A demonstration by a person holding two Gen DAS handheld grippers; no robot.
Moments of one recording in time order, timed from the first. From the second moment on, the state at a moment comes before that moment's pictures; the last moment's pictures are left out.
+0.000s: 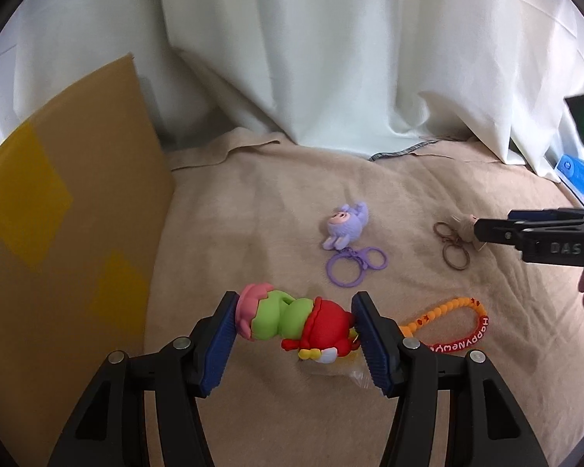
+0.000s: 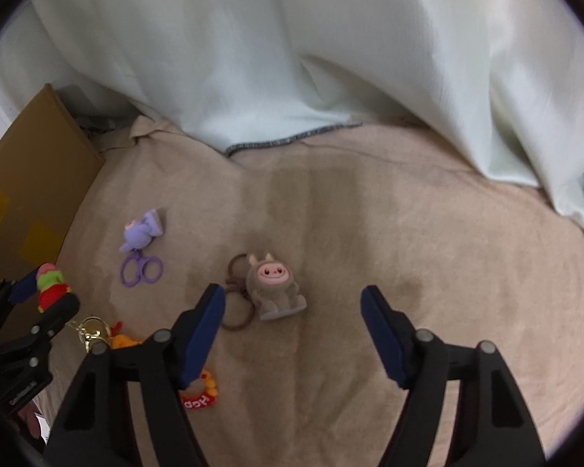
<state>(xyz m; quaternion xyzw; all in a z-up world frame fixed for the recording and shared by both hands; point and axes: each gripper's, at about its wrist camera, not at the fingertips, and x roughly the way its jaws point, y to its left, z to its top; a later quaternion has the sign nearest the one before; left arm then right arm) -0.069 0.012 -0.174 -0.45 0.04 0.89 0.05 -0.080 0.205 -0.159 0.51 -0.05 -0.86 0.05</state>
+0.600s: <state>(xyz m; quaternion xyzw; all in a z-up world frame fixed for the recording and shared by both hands) -0.072 0.002 -0.161 -0.45 0.03 0.89 0.05 -0.089 0.192 -0.174 0.52 0.00 -0.85 0.05</state>
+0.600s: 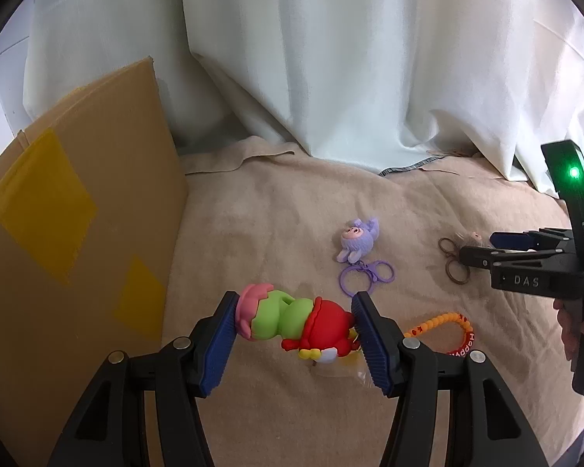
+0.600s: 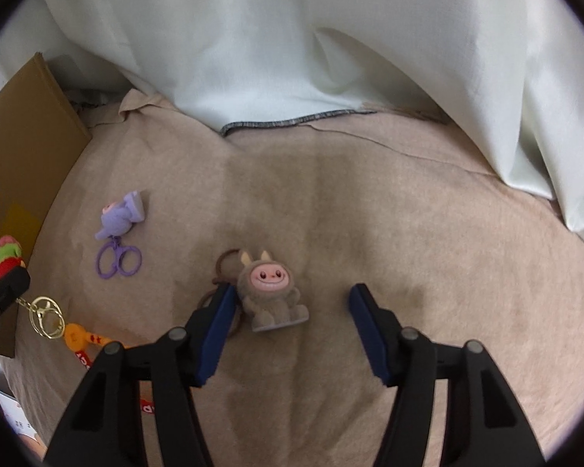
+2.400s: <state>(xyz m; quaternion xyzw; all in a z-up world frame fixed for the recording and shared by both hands) -0.075 -0.012 0.013 -0.41 0.00 0.91 0.04 -0.012 0.206 0.012 0.39 -0.07 -0.91 0.11</state>
